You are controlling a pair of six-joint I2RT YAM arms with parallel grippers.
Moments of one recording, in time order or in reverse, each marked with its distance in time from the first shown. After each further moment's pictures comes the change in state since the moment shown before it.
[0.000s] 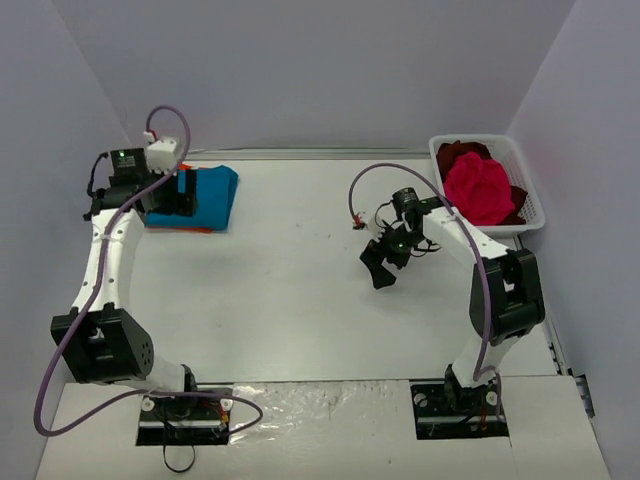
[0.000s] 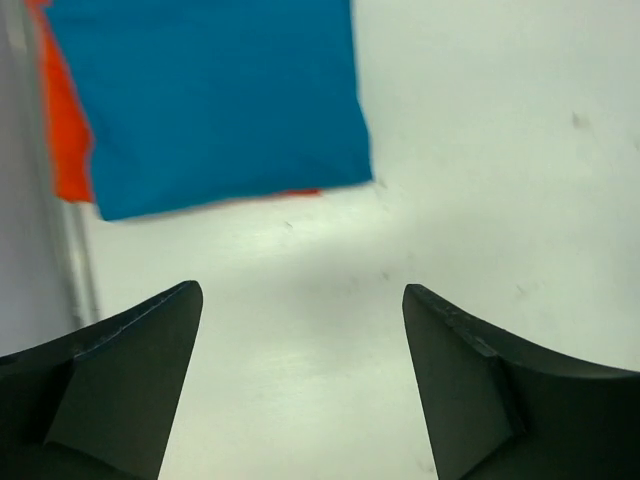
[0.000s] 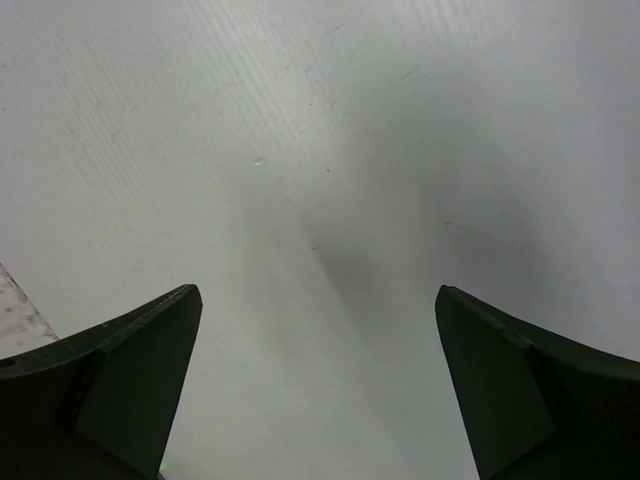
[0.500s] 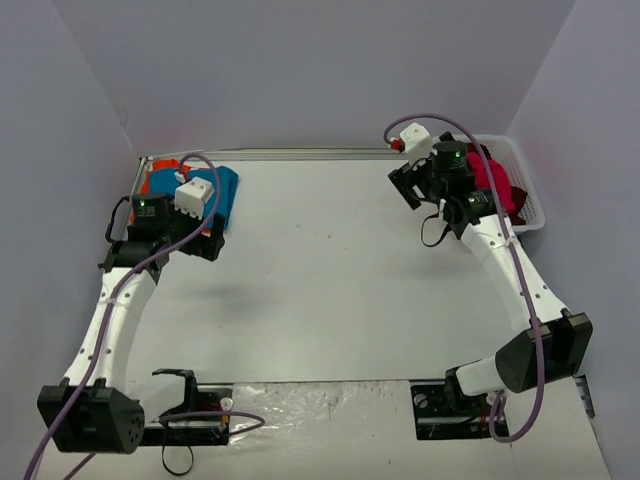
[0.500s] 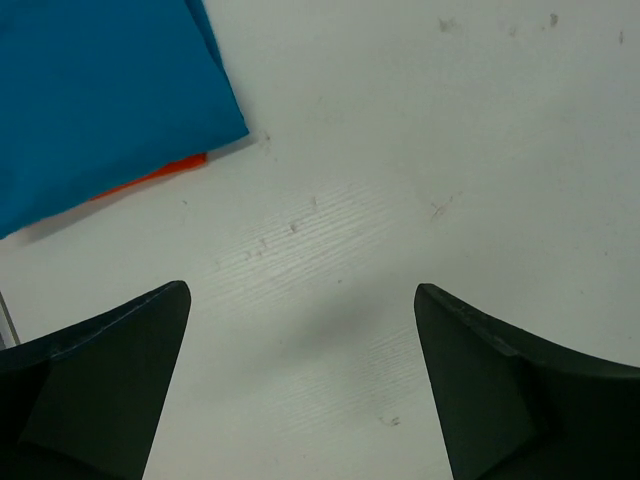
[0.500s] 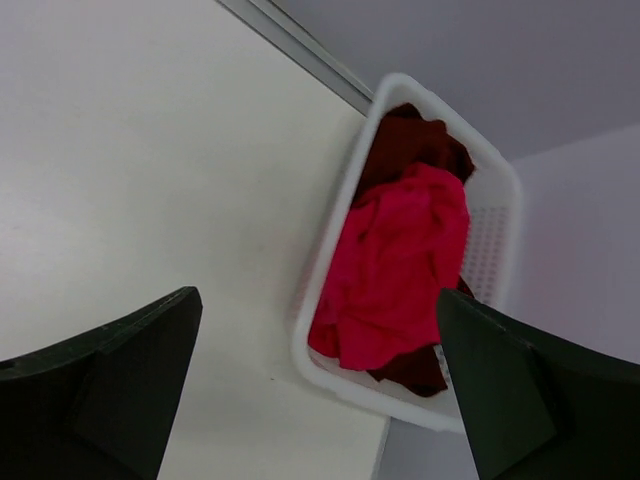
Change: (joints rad) left arm -0.164 -0.319 -0.421 0.080 0.097 0.066; right arm -0.023 -0.332 0.167 0.417 0.613 0.164
